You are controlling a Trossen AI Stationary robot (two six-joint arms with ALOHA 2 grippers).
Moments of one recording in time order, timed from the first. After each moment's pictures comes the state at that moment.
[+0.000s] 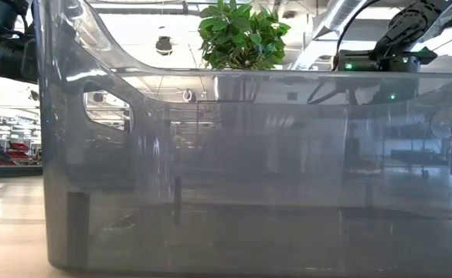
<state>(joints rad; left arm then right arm) 0.03 0.08 0.05 -0.06 -0.30 0.13 -0.32 1.30 0.60 -0.75 0.03 0.45</state>
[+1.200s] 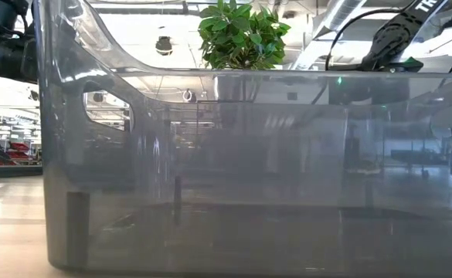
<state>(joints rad) 0.03 0.08 0.05 -0.06 -0.30 0.14 -0.37 1.43 0.63 -0.73 -0.02 0.46</state>
